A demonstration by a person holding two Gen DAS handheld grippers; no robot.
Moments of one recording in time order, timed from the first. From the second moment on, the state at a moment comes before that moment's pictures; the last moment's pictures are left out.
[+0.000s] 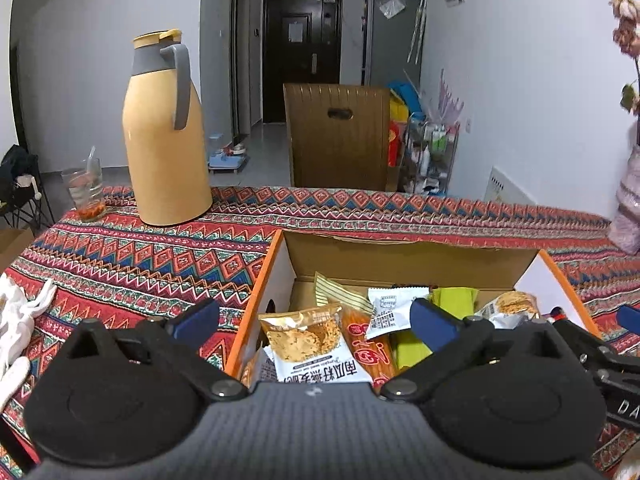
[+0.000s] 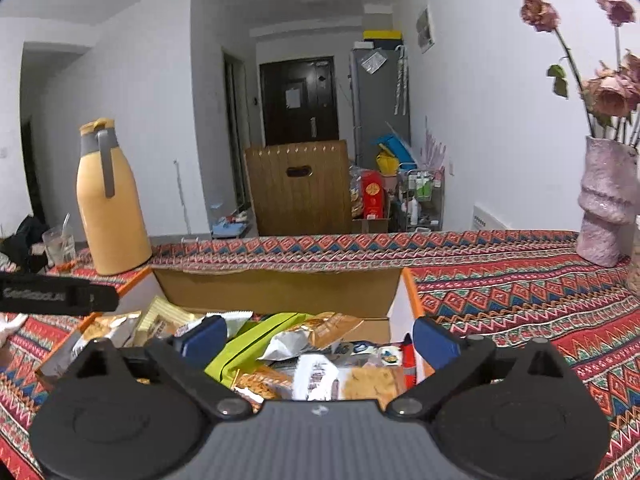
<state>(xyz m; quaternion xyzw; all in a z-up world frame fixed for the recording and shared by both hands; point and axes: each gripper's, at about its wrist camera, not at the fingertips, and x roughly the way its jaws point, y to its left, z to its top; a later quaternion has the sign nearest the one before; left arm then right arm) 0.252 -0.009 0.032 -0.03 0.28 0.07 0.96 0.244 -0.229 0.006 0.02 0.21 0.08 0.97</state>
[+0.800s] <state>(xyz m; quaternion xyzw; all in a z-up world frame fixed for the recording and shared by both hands) 0.174 0.014 -0.037 -0.04 0.28 0.07 0.96 0.148 -0.239 -0.038 0.01 0.14 0.07 0.99</state>
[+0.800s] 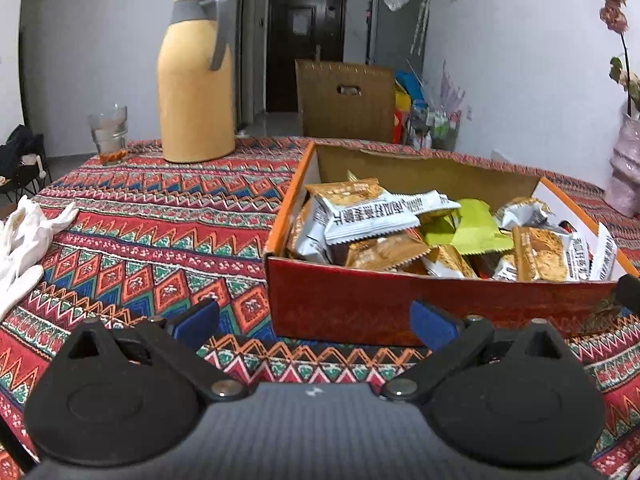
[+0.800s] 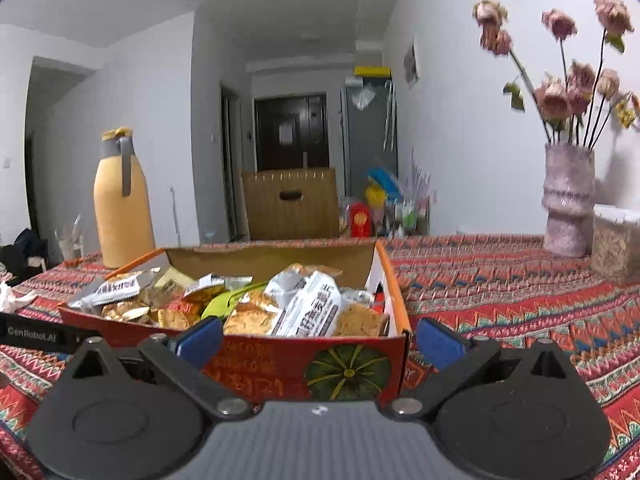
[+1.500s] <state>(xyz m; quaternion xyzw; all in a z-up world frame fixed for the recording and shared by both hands) 0.168 0.013 -0.023 -0.03 0.25 0.06 0.96 0.141 -0.244 -0.024 0.00 0.10 0.05 0.99</state>
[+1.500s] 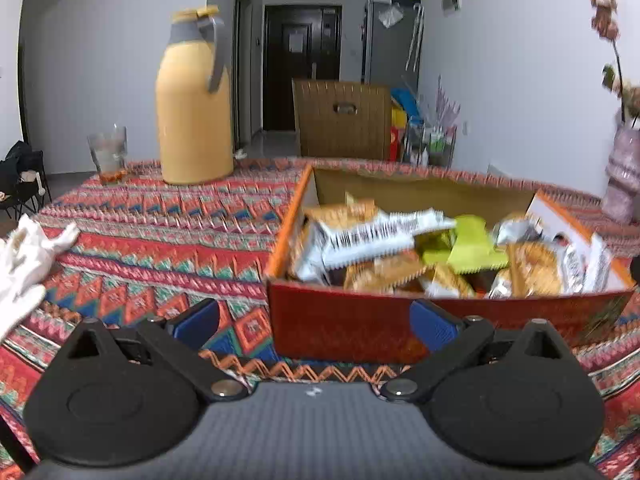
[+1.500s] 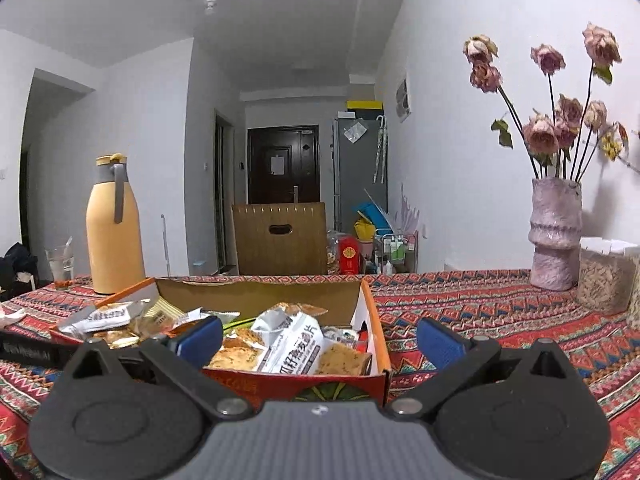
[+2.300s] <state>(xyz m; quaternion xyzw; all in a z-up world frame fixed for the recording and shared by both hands) 0.067 0.039 -0.013 -0.06 0.28 0.04 0.96 0.053 -0.261 -0.037 0.04 0.24 0.04 0.97</state>
